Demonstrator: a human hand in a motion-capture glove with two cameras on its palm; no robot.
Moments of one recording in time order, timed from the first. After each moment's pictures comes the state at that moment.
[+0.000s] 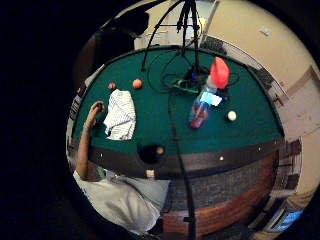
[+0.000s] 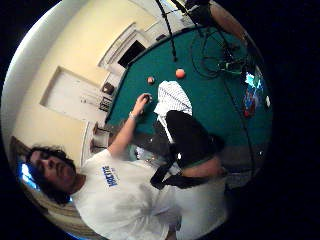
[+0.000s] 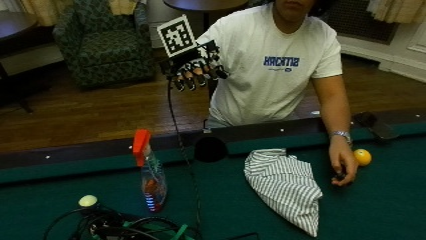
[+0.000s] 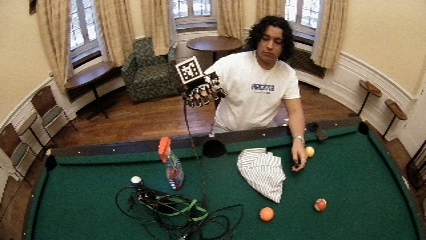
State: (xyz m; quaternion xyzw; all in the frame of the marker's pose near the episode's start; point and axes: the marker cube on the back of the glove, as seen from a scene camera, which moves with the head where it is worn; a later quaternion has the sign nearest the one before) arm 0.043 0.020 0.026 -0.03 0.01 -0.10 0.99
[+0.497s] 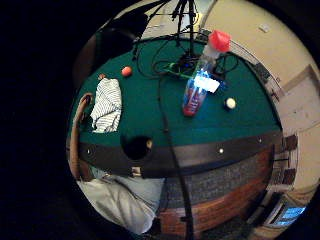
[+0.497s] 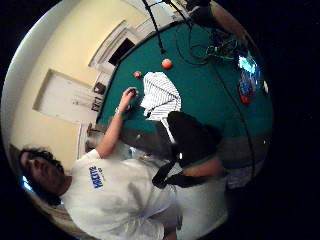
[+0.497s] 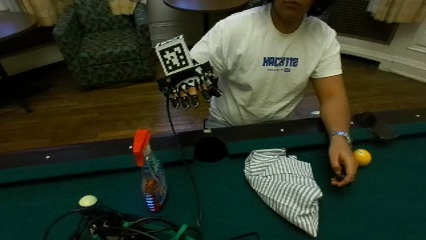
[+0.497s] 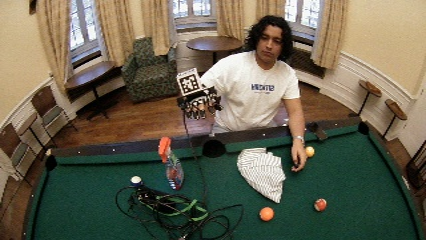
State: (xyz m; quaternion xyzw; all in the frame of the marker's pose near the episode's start) arm 0.080 0.050 0.067 -0.06 0.03 -0.09 0.99
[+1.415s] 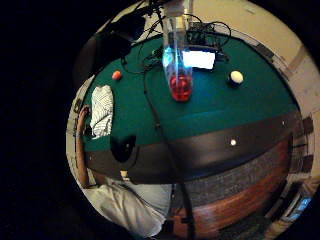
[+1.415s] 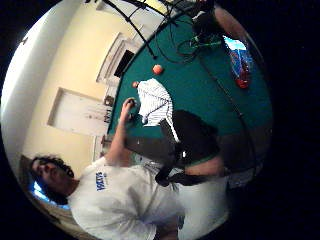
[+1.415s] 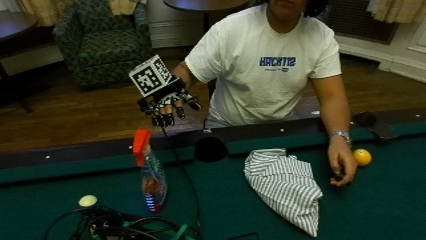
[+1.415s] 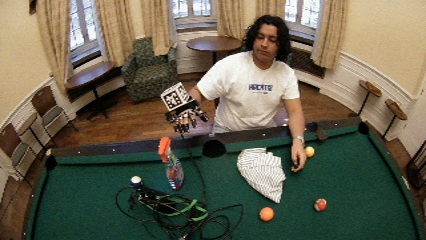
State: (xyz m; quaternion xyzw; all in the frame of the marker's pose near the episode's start) arm 0.157 0.061 0.097 -0.07 -0.07 0.01 0.99
